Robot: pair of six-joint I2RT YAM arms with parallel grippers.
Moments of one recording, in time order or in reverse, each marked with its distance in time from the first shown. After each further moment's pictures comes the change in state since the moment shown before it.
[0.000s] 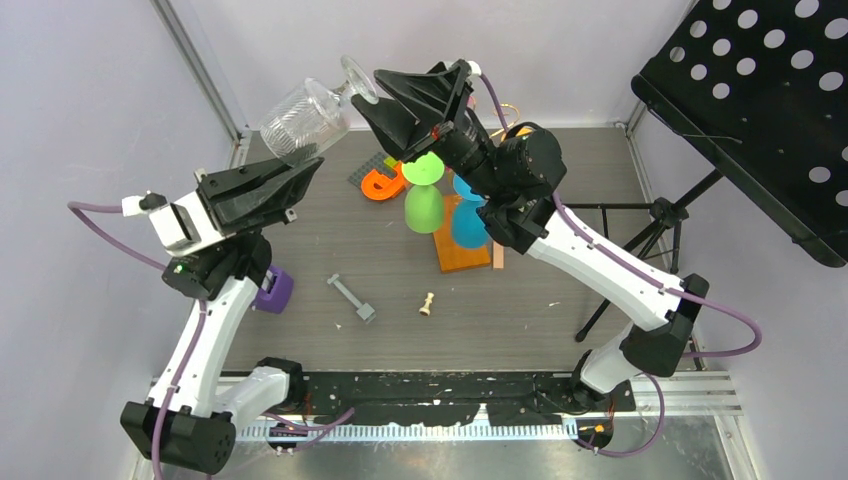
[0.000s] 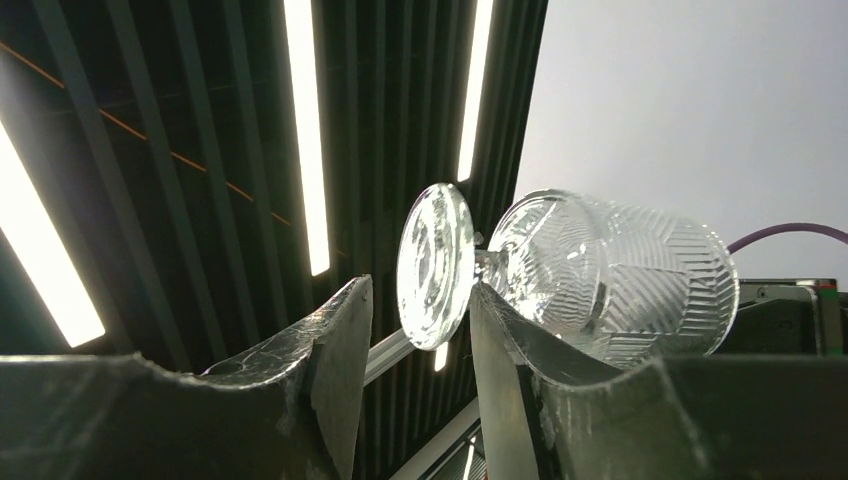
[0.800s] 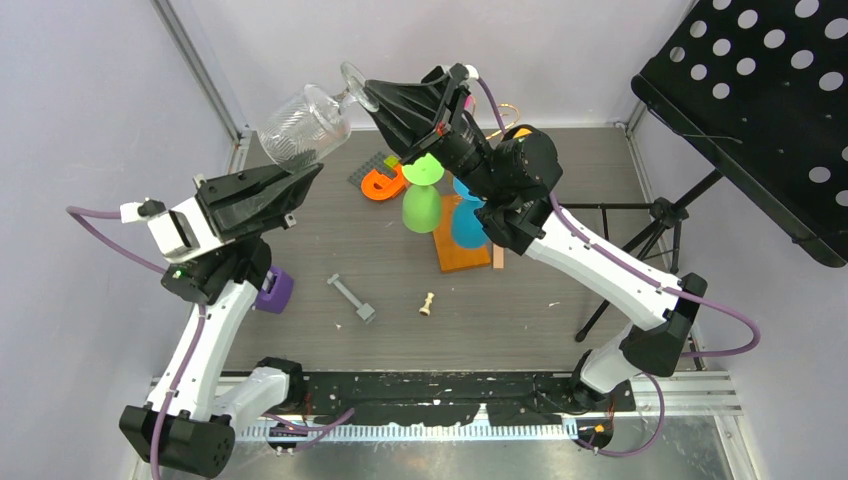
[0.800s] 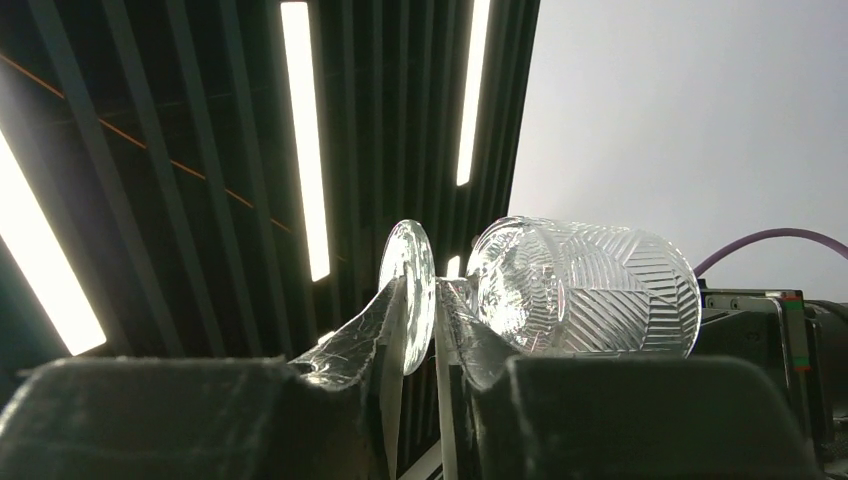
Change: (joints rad) left arm -0.004 -0.020 -0.012 0.004 0.003 0.000; right arm -0.001 0.000 -0.032 0.024 0.013 0.012
